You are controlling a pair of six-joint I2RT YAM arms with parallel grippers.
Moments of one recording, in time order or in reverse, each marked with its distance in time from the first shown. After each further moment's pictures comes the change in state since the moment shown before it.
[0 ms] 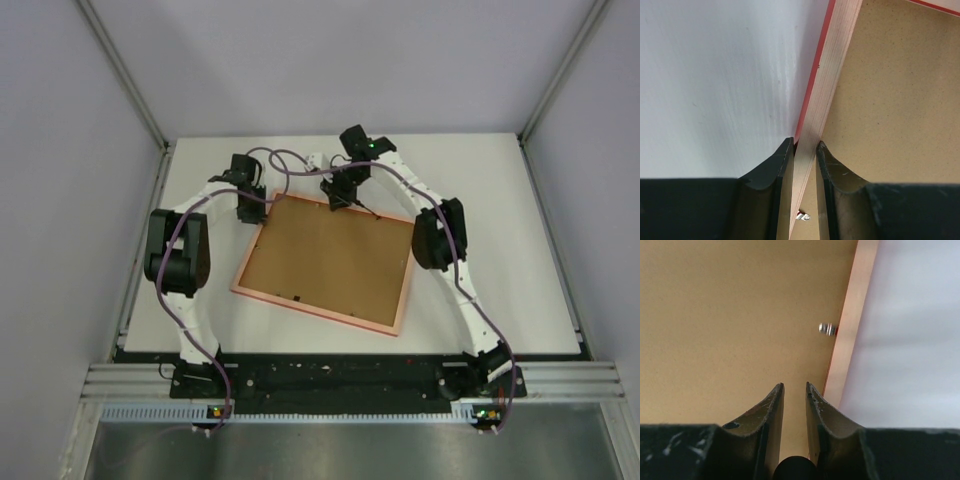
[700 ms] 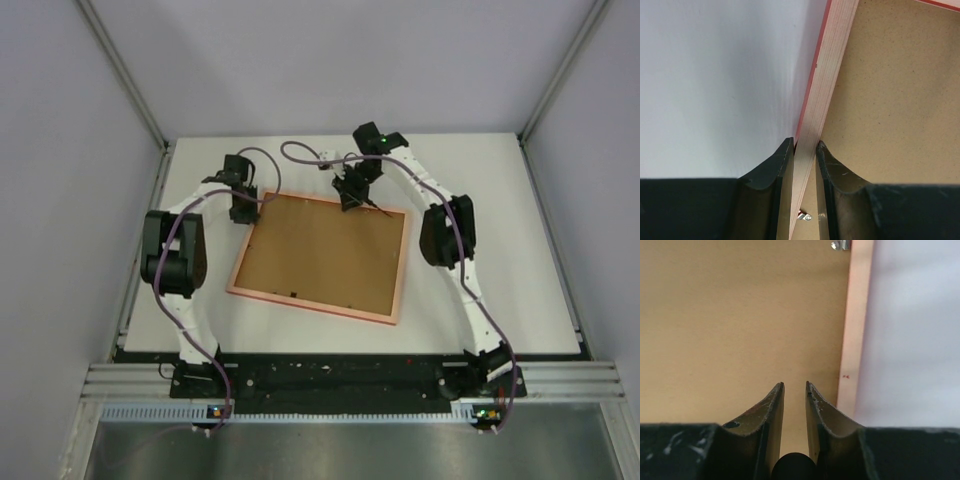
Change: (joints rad) left arm 0.028 -0.015 -0.019 0.006 -0.049 -0.005; right arm -0.048 -0.012 -0.024 -0.086 0.010 0.019
